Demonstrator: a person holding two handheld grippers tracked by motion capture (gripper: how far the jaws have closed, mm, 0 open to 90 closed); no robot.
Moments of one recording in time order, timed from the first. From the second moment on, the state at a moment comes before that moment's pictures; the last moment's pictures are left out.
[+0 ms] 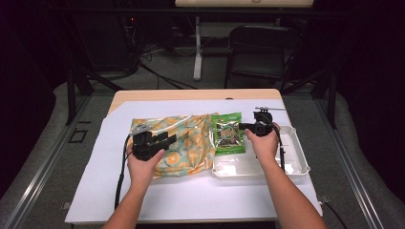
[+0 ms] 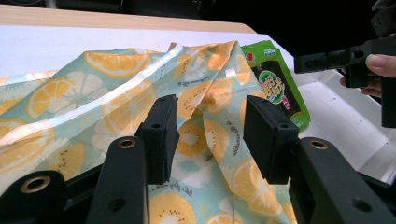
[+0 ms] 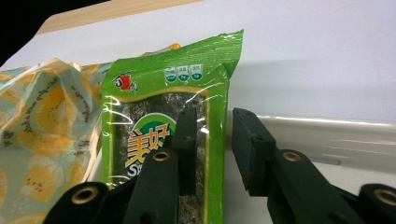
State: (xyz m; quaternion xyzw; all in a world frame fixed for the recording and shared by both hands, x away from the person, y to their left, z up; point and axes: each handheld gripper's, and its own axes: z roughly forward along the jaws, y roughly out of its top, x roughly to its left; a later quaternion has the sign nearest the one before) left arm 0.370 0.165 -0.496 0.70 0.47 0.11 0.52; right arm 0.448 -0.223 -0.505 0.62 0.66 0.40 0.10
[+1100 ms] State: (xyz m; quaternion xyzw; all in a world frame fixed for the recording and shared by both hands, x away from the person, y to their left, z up) left arm 0.368 0.176 -0.494 0.70 0.48 0.13 0.52; right arm 0.387 -0.198 -0.464 0.49 0.74 0.44 0.13
